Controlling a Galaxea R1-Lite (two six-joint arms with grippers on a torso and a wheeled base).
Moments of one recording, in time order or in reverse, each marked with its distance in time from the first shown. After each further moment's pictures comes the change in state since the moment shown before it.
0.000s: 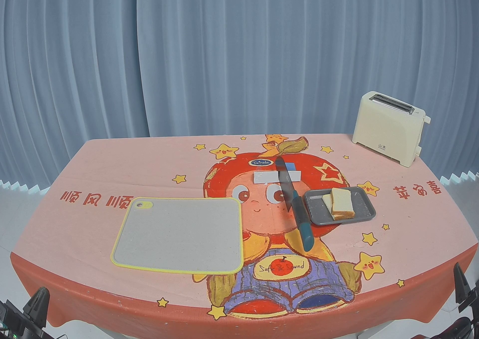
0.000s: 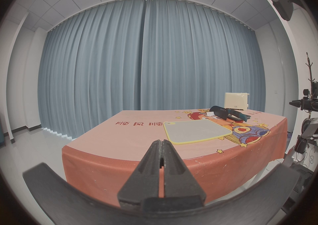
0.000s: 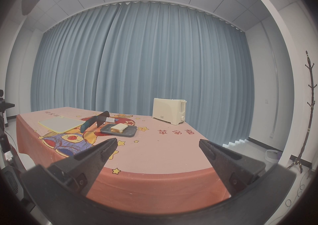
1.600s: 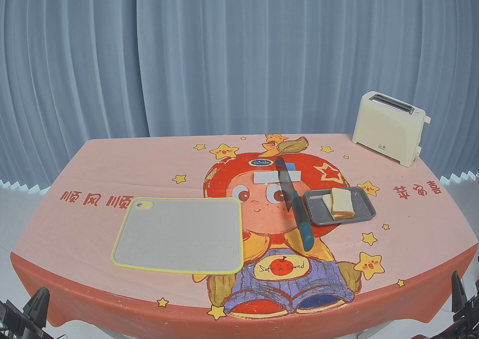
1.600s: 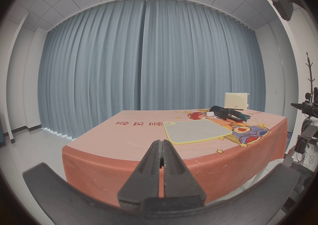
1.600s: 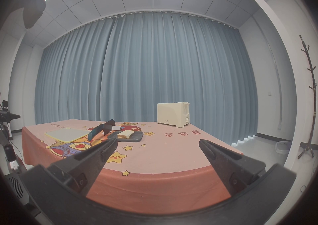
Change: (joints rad) left arm -0.001 0.000 0.000 0.000 0.000 0.000; right arm -0.026 -0.158 0.069 0.000 0.063 0.094
